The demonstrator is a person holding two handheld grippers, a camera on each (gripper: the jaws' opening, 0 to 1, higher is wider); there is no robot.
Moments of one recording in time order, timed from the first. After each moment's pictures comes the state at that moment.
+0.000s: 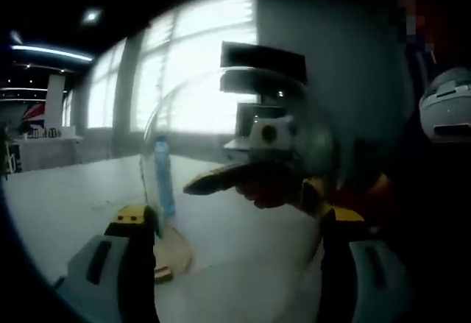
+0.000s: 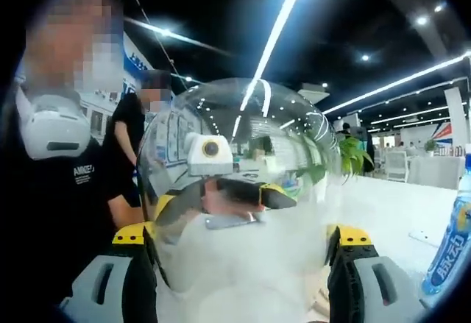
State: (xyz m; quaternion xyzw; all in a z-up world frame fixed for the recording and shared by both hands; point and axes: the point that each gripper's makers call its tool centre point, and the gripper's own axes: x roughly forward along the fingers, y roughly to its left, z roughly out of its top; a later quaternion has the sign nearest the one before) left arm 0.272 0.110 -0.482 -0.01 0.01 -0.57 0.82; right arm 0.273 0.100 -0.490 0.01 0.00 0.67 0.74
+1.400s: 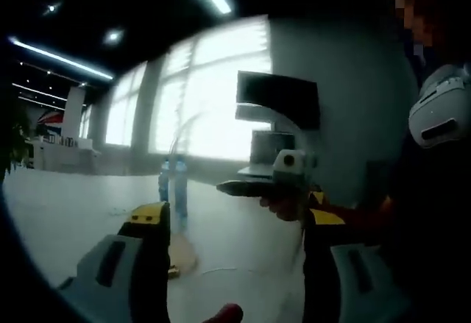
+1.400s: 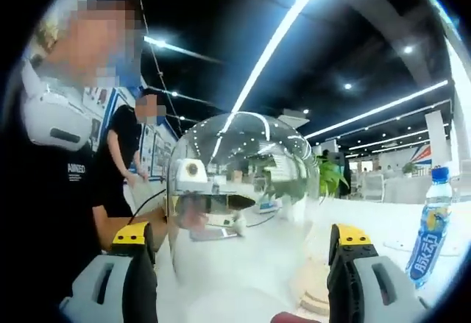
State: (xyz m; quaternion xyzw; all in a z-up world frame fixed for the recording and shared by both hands) left arm 0.251 0.153 -0.467 -0.07 -0.06 -0.51 0.85; right arm 0.256 0.074 -0.480 0.03 -0.07 0.60 0.79
